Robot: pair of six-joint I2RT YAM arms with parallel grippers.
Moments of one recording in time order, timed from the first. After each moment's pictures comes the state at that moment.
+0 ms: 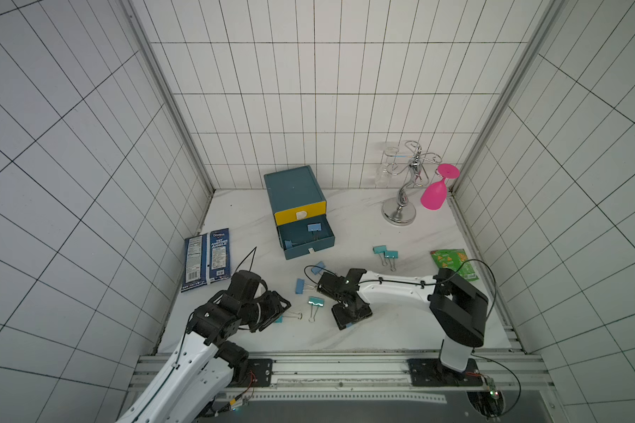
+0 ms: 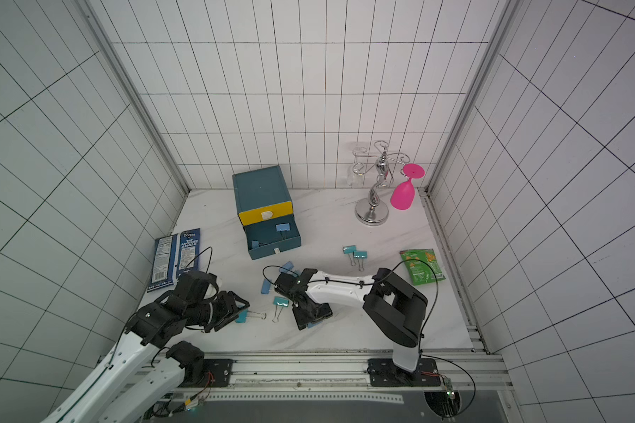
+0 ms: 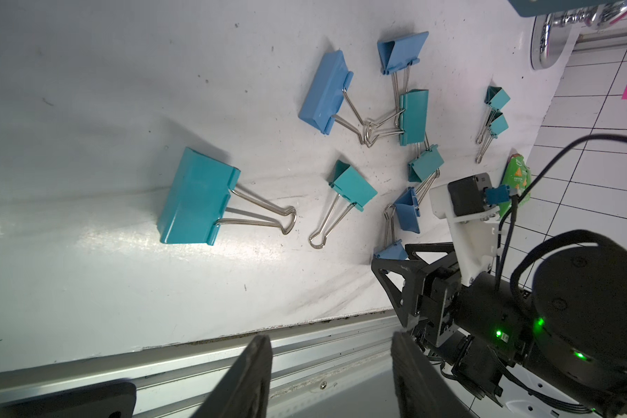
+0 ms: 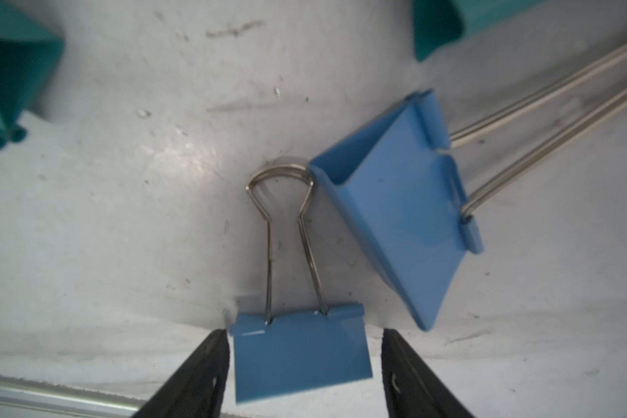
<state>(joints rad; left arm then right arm) -0.44 0.62 0.61 -0.95 0.37 -1.03 1.19 1.82 1.16 -0.95 0.01 0.66</state>
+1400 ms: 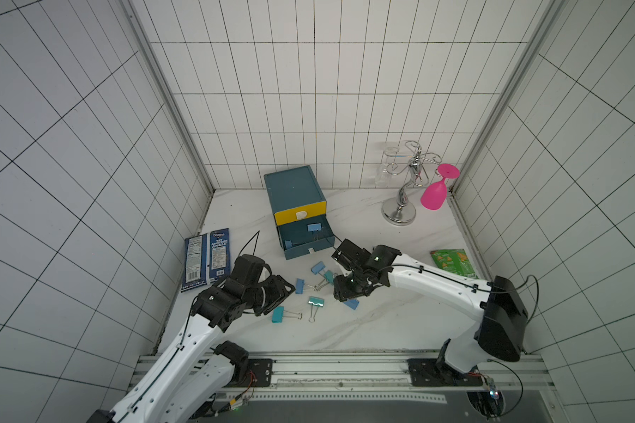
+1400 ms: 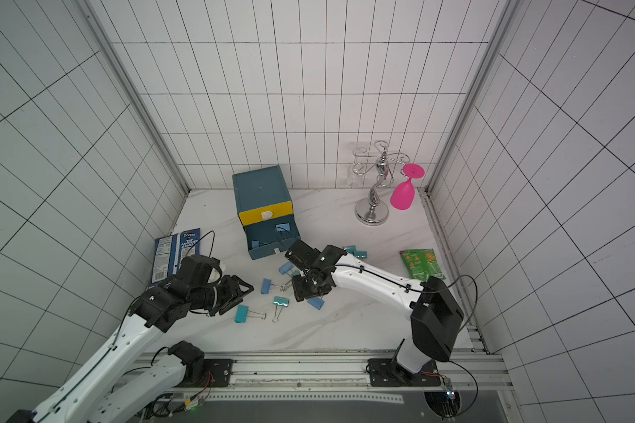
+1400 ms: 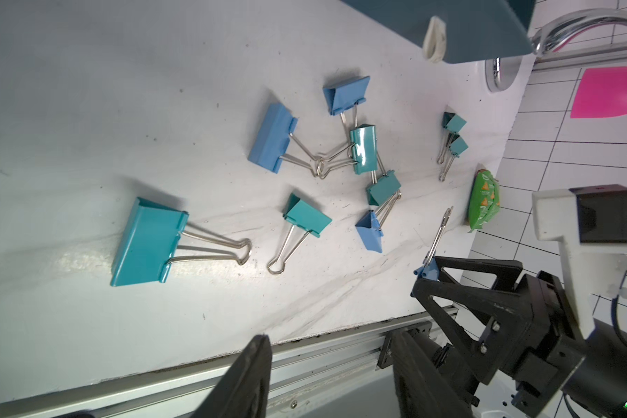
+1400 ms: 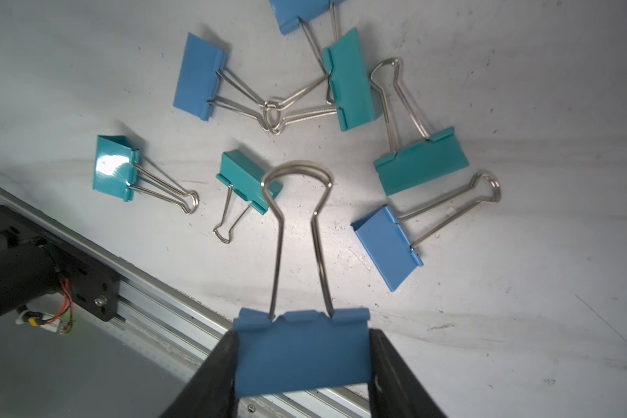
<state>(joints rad) -0.44 0.79 0.77 -0.86 0.35 -1.02 1.04 1.58 1.29 -0.93 -0.12 0.60</state>
